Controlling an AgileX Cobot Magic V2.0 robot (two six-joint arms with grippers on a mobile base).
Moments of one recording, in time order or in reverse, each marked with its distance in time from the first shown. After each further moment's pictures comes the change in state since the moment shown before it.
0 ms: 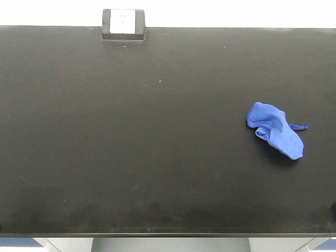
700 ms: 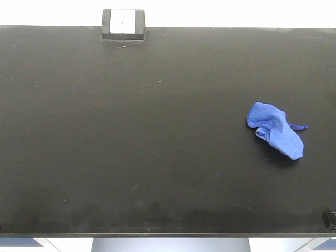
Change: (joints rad) left arm 0.000 0.000 0.000 0.000 -0.001 0.000; right arm 0.000 -0.021 0.029 0.003 -0.016 0.005
